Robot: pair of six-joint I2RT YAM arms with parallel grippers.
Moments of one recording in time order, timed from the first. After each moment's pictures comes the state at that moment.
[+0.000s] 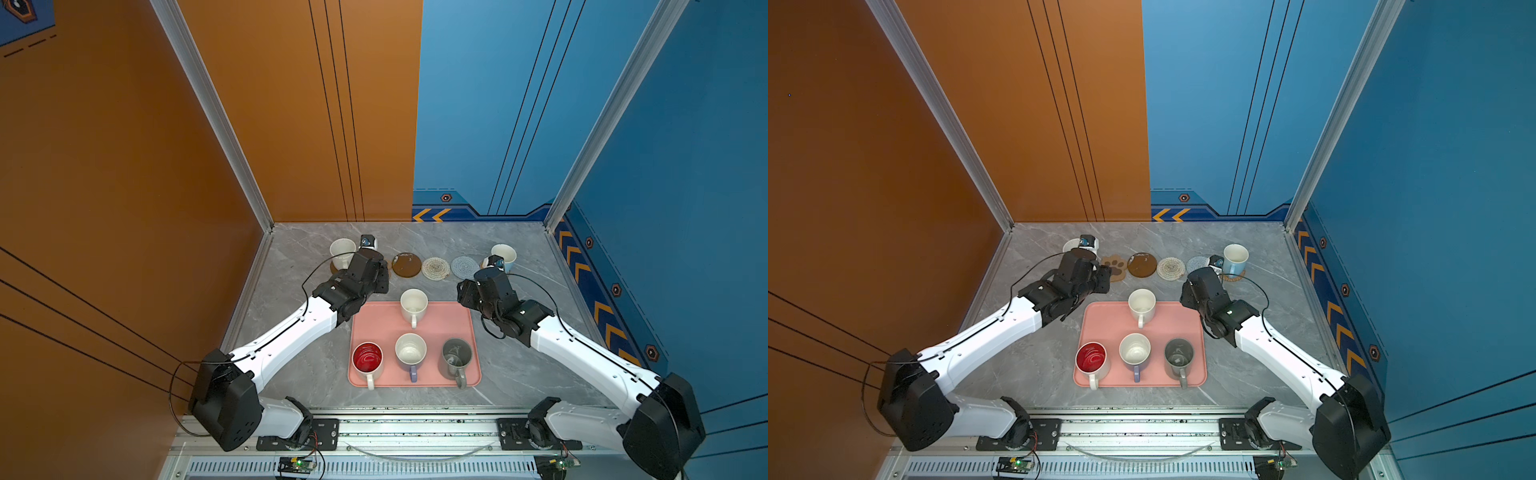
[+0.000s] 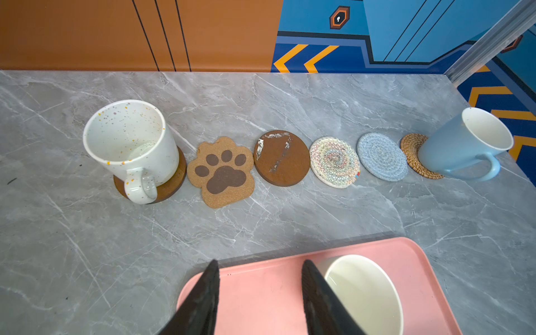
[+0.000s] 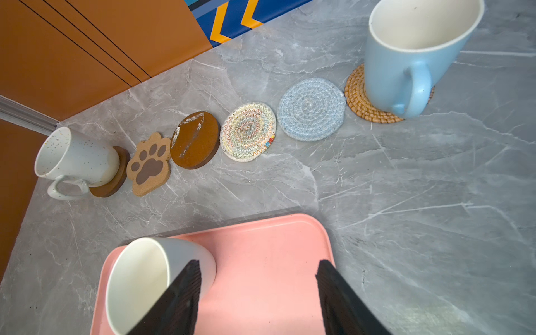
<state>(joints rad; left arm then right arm) -0.61 1.38 1.09 -0.34 -0.30 -0.40 0.59 1.20 0.89 -0.40 0.31 0.71</state>
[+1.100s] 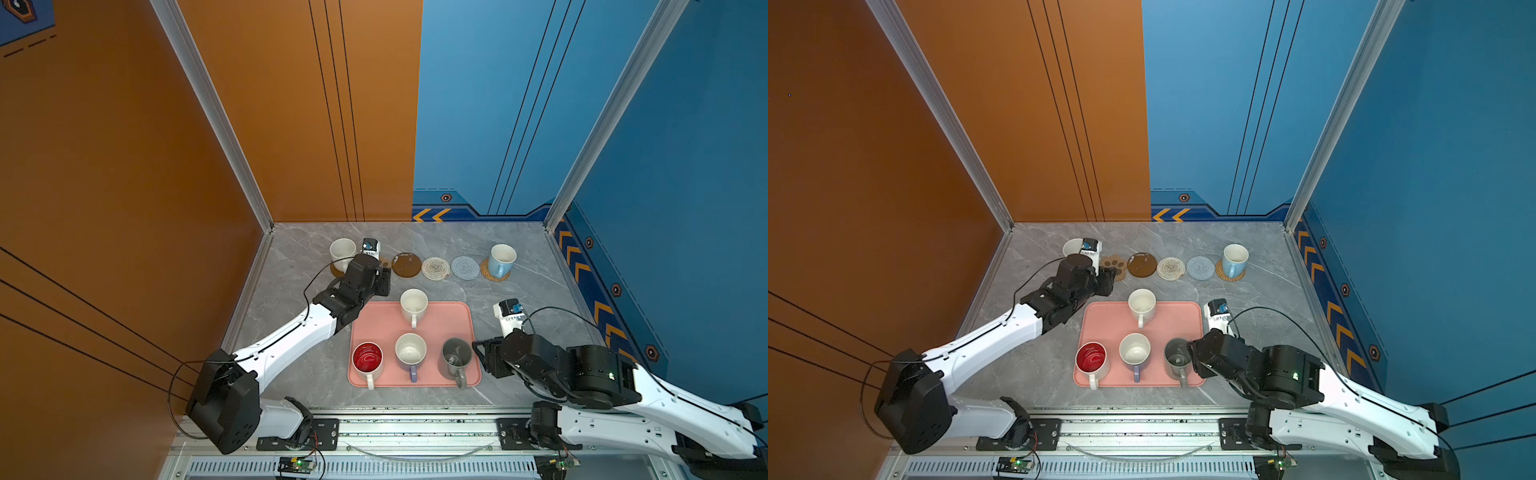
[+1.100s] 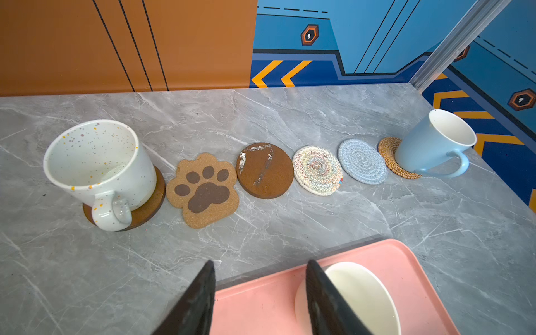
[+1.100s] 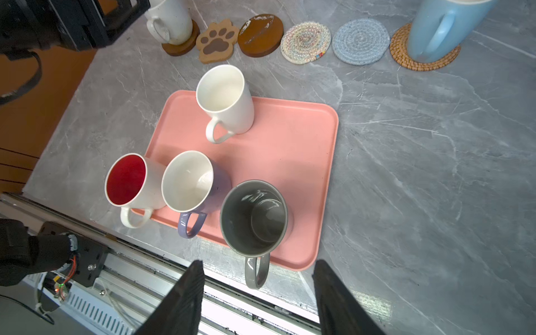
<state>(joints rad) -0.59 1.36 0.97 -0.13 -0.22 -0.33 1.24 0.82 1.02 -1.15 0.48 0.90</state>
